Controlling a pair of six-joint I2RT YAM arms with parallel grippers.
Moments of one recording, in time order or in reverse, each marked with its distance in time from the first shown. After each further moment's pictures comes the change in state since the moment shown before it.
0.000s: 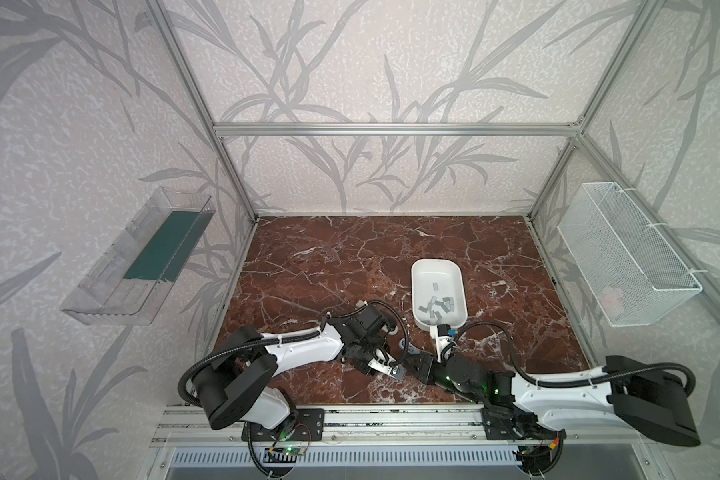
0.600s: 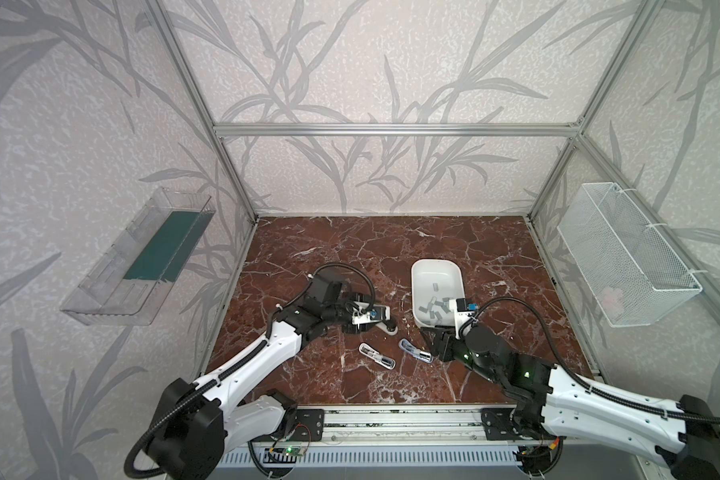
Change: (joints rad) left arm 0.424 -0.301 0.073 0.150 0.290 -0.262; right arm -0.205 -0.307 0.266 -0.591 0.005 -0.400
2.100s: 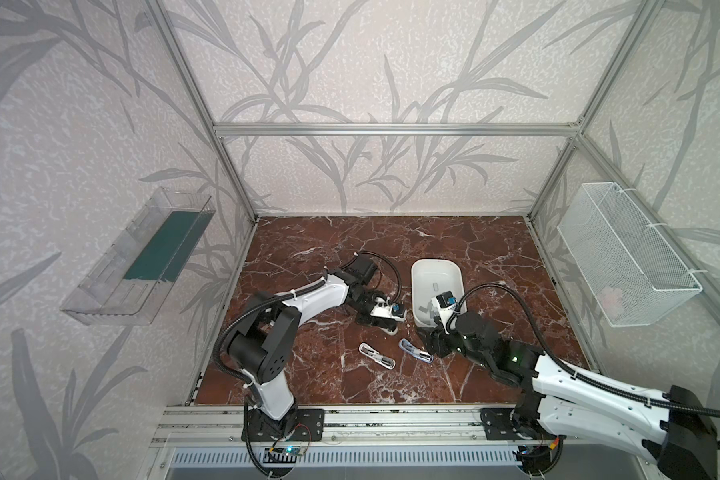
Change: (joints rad) left arm -0.121 0.626 0.411 -0.401 -0.069 0.310; right arm -0.107 0.154 0.041 -0.007 -0.116 -0.366
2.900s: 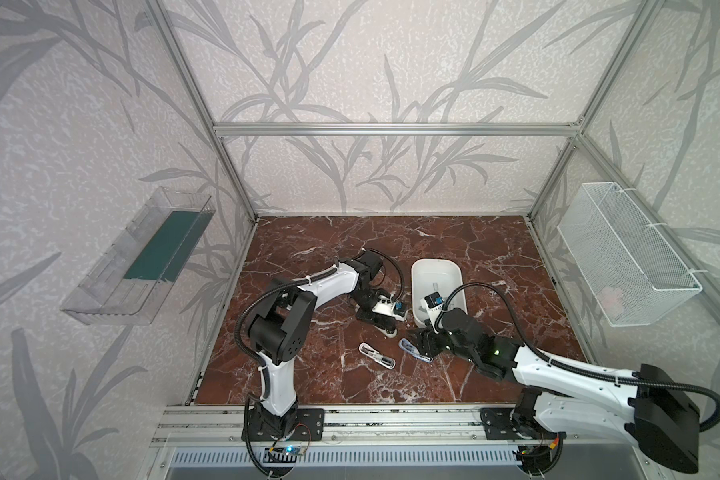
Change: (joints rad) left arm 0.010 0.132 0.144 -0.212 0.008 0.127; right arm -0.005 0.171 0.016 0.099 -0.057 0.012
